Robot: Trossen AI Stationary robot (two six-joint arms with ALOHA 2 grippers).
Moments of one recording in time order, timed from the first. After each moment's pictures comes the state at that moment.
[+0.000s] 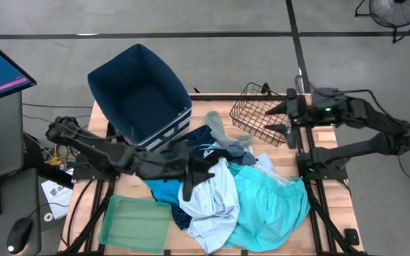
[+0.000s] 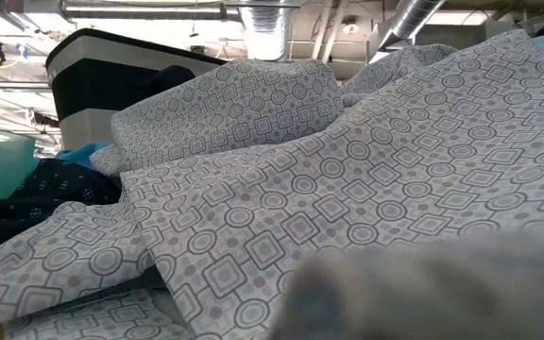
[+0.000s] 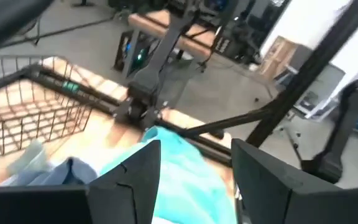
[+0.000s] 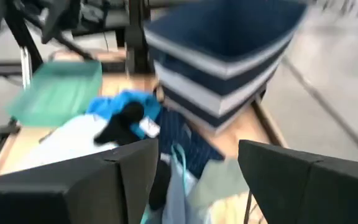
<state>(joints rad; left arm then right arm) -0.39 1.47 1.34 -0.09 -0.50 -0.51 -0.09 0.90 1.29 -0.84 0.06 -0.04</state>
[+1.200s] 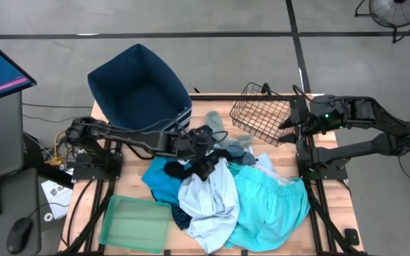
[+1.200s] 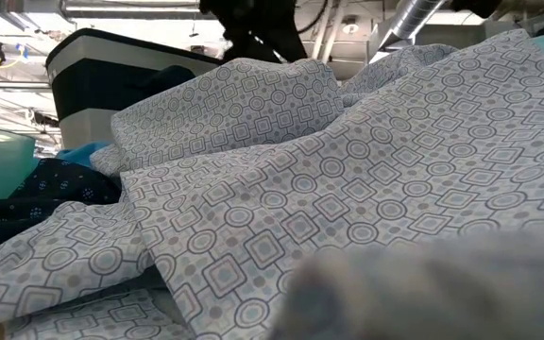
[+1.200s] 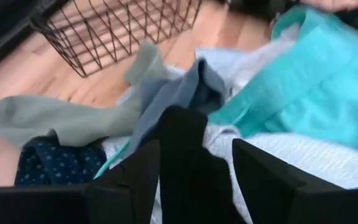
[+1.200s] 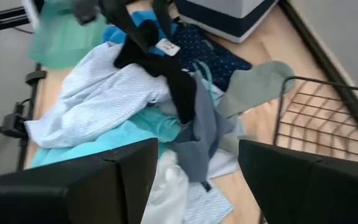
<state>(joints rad) -0.11 1.69 1.34 -0.41 -0.34 -0.40 -0.08 0.85 1.29 -1.17 -0.01 0.14</state>
